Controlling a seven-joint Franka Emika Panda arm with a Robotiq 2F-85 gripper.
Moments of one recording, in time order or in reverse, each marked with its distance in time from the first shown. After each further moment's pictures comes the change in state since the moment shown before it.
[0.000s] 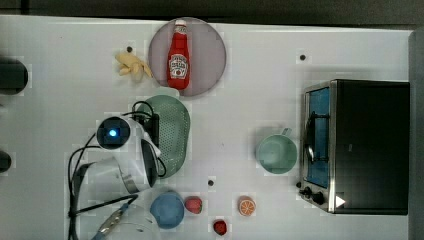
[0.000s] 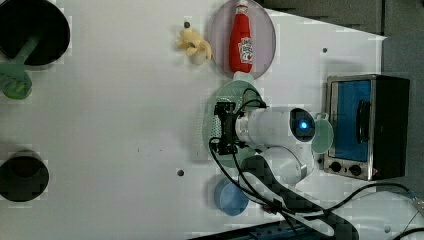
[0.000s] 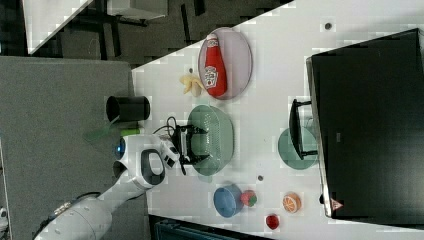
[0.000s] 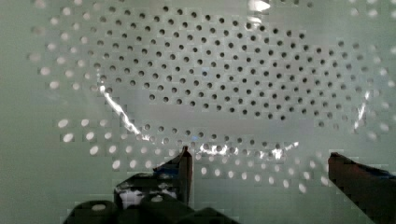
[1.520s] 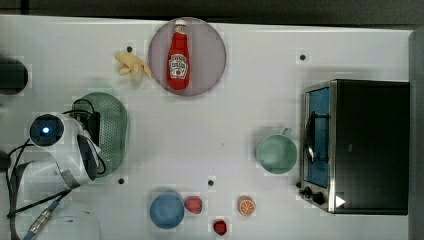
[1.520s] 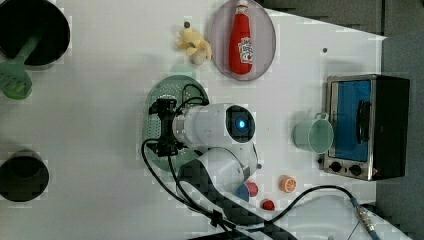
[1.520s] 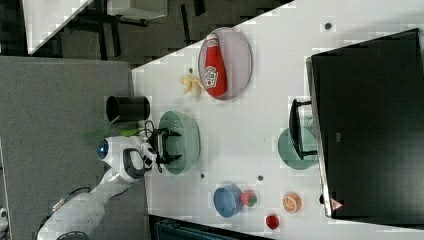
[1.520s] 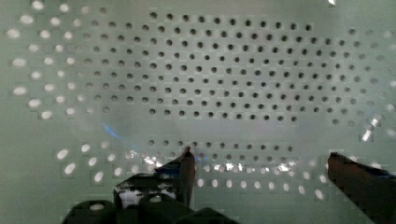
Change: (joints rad) arm 0.234 0.203 0.007 0.318 0.166 -0.026 0.109
